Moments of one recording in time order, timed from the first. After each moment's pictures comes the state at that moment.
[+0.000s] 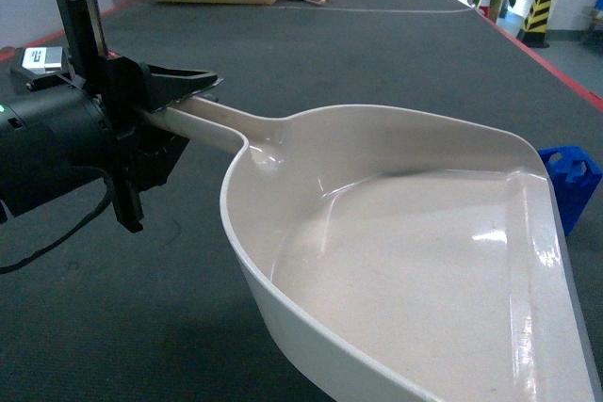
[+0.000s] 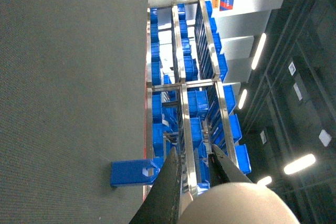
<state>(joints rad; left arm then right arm) -0.20 1.87 0.63 1.28 0.40 -1.44 -0.31 1.53 0.65 0.25 -0.37 -0.27</state>
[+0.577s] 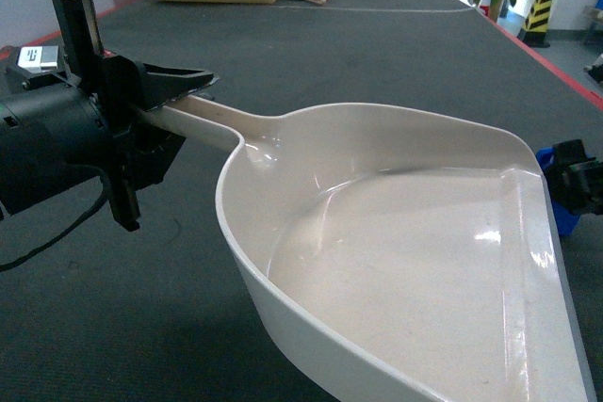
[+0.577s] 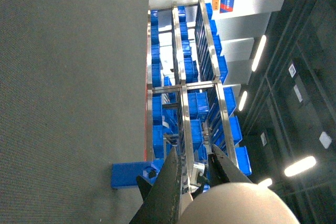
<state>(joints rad) -0.20 1.87 0.63 1.28 0.40 -1.45 -0.09 1.96 1.08 0.16 -0.28 -0.26</state>
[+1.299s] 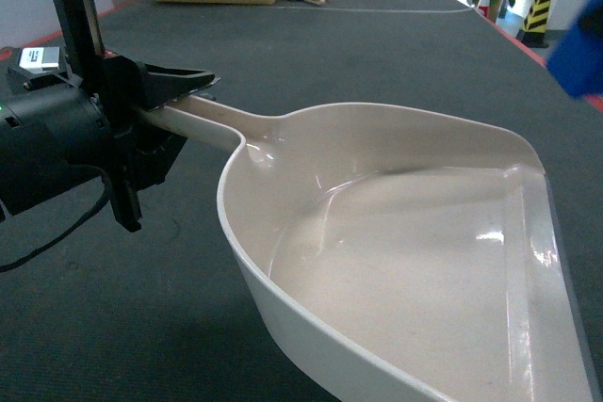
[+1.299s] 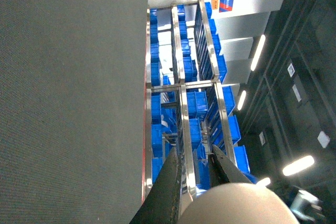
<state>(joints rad) -0.20 1.87 0.63 1.28 0.40 -1.45 0.08 1.49 0.93 0.23 -0.13 -0.10</state>
